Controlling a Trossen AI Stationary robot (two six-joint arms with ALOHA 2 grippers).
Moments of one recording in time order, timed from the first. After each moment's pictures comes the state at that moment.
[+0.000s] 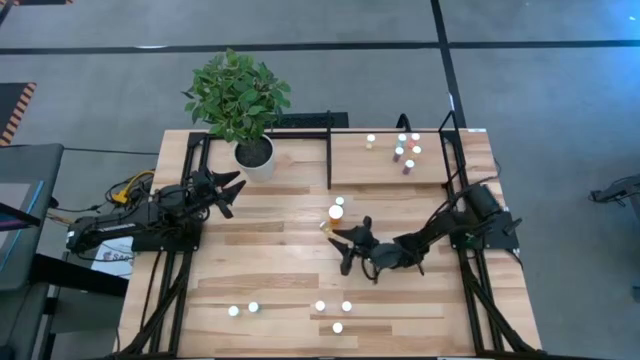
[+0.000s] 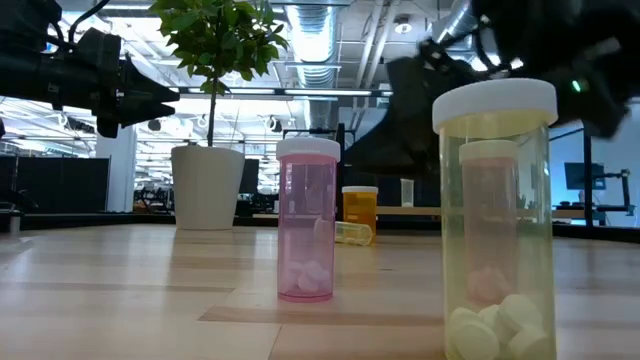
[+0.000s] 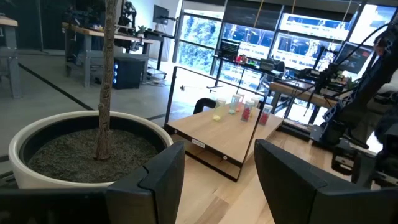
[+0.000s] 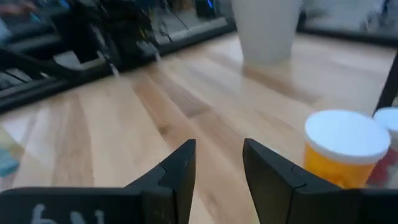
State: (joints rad) left arm 0.20 0.03 0.03 0.02 -0.37 -0.23; right arm 0.37 1.93 0.64 1.02 0.79 0.43
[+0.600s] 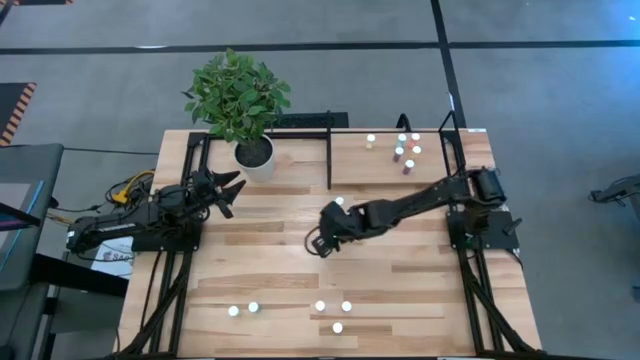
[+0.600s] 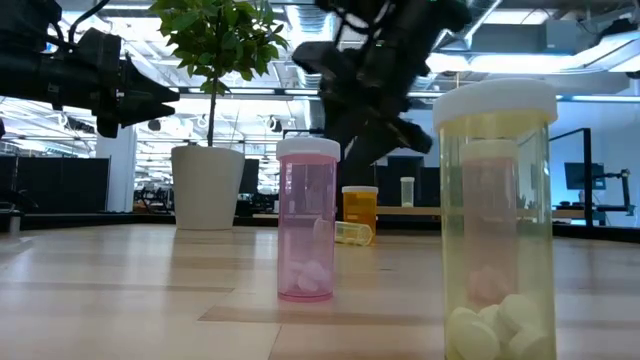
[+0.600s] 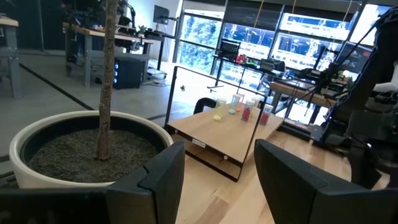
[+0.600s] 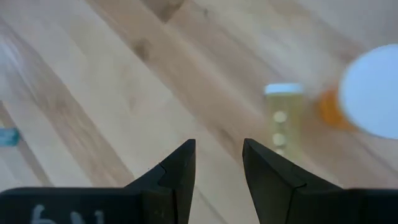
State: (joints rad) left arm 0.20 0.03 0.03 0.02 -0.37 -0.23; right arm 0.13 1.87 1.31 -0.44 0.17 0.95
